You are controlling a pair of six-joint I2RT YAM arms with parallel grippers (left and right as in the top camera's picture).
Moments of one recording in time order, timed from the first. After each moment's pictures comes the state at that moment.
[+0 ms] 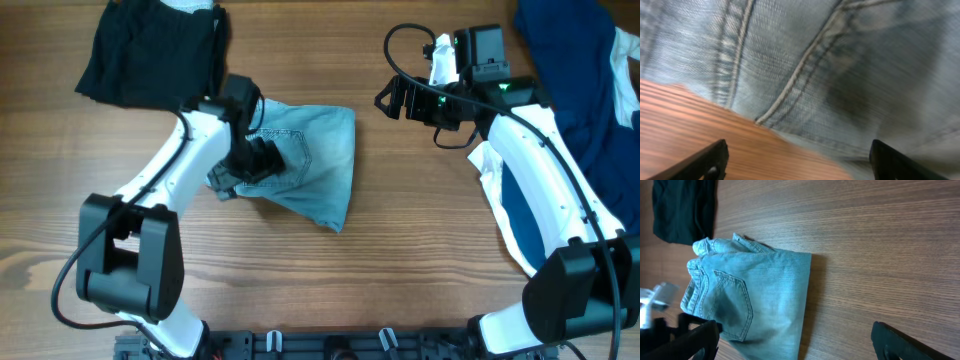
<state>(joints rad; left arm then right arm) -0.27 1.82 1.28 -1.05 0.13 -0.72 0.16 1.68 1.39 -0.75 -0.41 0.31</state>
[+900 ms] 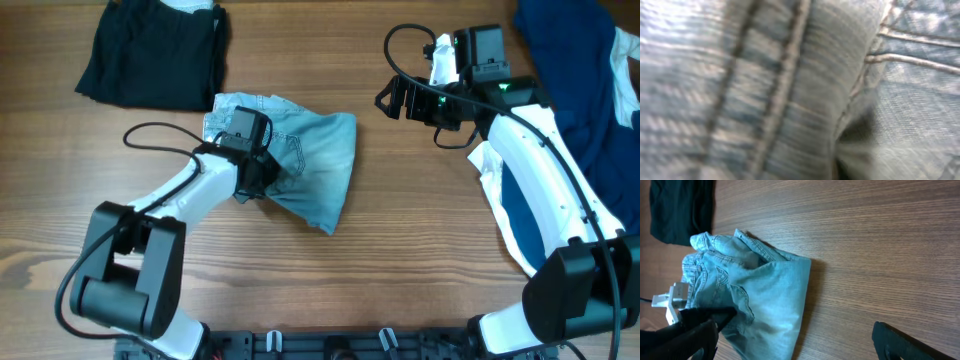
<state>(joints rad) -0.30 1.75 0.93 -0.44 0.04 -0.99 0.16 1.68 1.39 -0.75 -0.40 0.31</state>
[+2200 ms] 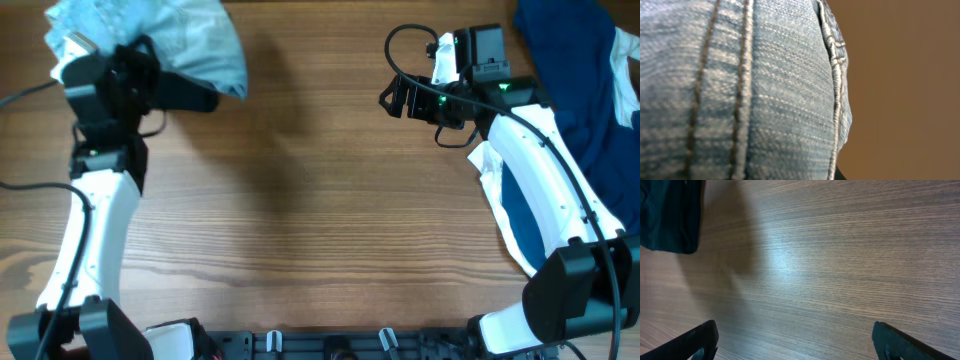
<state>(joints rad) 0.16 1.45 1.04 0.14 0.14 -1.04 0.16 1.68 1.39 -0.74 -0.34 0.31</state>
